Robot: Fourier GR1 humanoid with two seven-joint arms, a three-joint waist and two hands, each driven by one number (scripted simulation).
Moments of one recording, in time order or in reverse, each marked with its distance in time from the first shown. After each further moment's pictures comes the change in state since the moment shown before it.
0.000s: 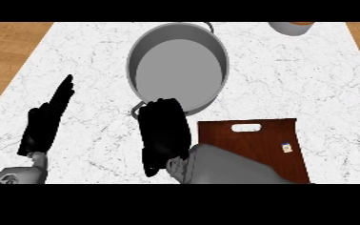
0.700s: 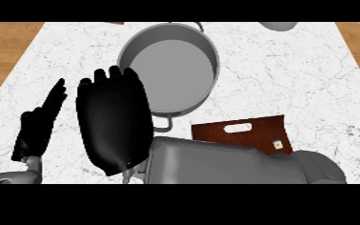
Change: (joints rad) left arm 0.030 0.001 0.034 0.005 -0.003 0.016 -0.010; right arm -0.349 0.040 0.006 0.050 0.105 -0.301 0.115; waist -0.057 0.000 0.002
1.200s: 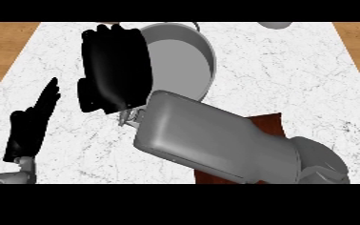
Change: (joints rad) left arm 0.004 0.009 0.032 -0.014 0.011 -0.010 0.012; right arm -0.125 0.006 -0.120 0.247 -0.077 -0.199 -0.111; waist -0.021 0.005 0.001
